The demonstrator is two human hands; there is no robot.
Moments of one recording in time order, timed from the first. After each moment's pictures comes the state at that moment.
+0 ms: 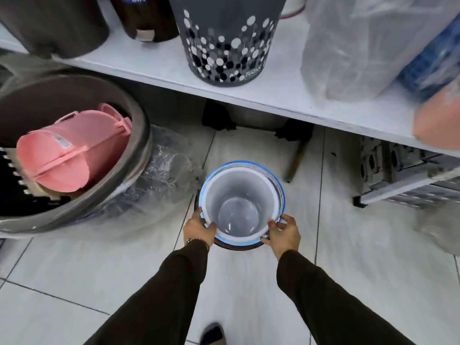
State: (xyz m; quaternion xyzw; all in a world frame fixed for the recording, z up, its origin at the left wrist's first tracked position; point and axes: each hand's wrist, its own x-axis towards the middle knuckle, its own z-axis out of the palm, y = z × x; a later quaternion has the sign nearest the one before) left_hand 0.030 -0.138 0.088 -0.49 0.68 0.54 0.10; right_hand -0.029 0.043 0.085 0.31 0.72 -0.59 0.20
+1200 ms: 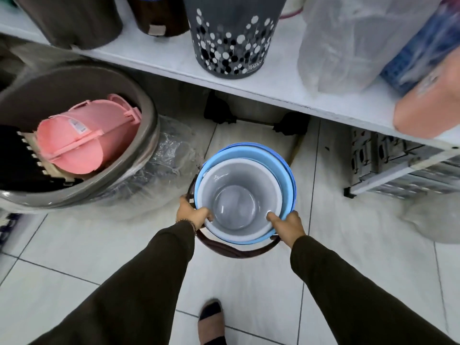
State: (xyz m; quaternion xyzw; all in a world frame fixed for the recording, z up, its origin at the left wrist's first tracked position) left_hand 0.064 -0.154 0.148 -0.49 0.64 0.58 0.11; right_hand -0.004 0.083 0.123 0.20 0.80 -0.48 0.31
